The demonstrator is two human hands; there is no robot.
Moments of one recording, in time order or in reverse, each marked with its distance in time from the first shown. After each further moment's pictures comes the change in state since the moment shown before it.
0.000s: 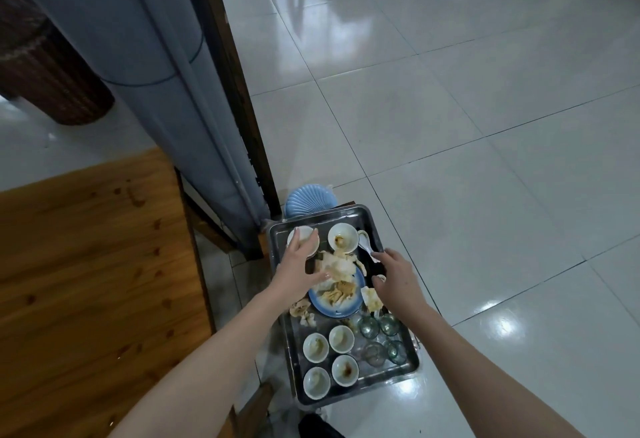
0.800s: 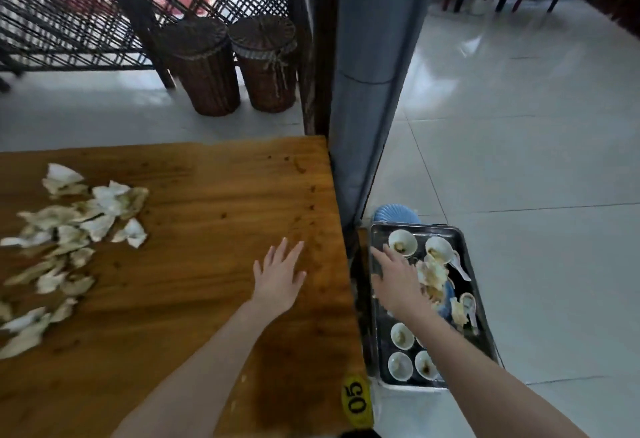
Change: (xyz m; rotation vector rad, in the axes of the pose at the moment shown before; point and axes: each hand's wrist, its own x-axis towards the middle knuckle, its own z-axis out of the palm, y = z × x) left_hand -0.227 -0.166 -0.136 0.313 0.310 -0.244; right_hand -0.116 -0.205 0.108 -0.284 -0.103 -0.291
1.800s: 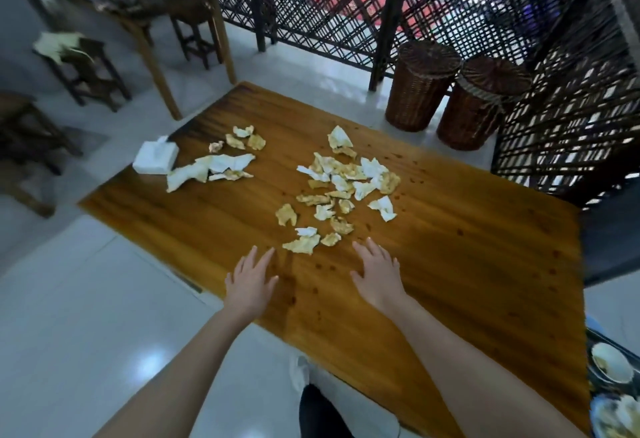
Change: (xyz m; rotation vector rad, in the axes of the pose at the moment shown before) left_hand -0.257 -0.408 -0.091 -0.264 0.304 -0.656; right_hand -0.079 -0.432 0.182 -0.149 -0.276 -0.564
